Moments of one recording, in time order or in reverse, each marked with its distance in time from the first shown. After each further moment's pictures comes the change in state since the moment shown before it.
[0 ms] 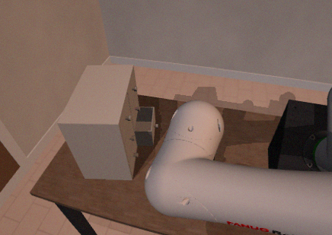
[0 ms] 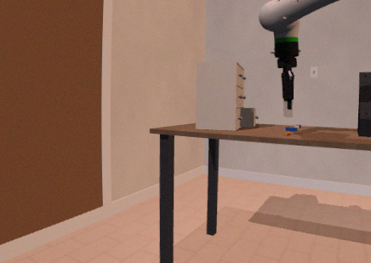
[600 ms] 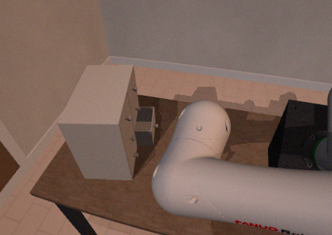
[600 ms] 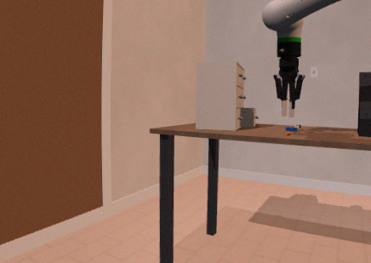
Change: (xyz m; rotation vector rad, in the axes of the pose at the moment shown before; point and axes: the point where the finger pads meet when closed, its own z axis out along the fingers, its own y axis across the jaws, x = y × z) arm 0.000 0.001 0.000 0.020 -0.036 -0.811
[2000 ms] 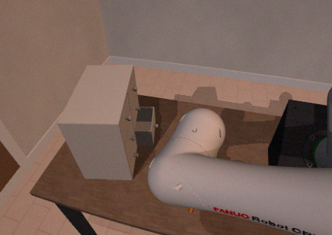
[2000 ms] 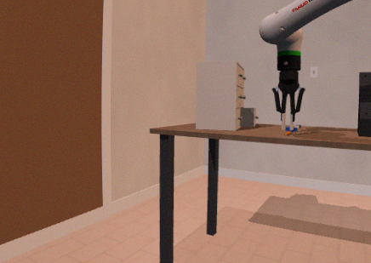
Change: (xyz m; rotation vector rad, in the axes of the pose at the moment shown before) arm -0.003 0.003 0.052 -0.036 -0.080 -0.298
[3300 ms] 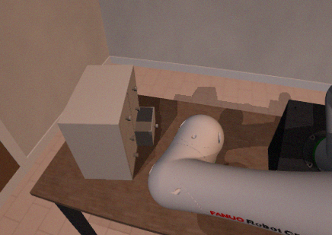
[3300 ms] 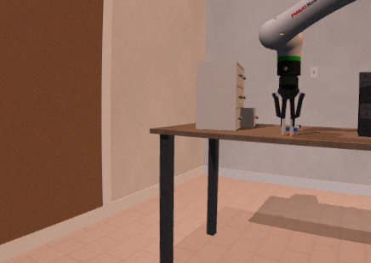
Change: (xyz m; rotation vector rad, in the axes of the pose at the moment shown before) arm 0.000 0.000 0.021 0.000 0.000 0.000
